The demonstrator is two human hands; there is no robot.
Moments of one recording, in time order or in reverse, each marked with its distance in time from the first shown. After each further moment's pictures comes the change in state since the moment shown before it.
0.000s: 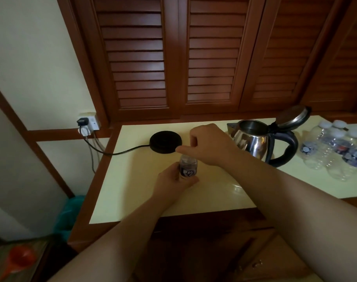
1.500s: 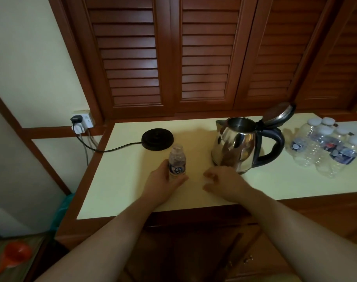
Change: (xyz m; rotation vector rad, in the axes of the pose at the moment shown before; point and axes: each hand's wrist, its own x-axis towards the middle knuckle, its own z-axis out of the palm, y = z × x) left_hand -0.009 0.005 0.007 0.099 0.022 0.062; right_hand -0.080 0.116 0.069 0.096 -0.209 0.174
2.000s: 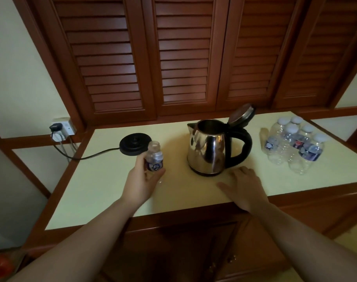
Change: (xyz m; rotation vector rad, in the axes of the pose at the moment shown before) left_hand 0.004 0.036 0.019 -0.079 0.147 0.059; right_hand -0.049 0.117 -0.017 -0.115 0.293 0.238
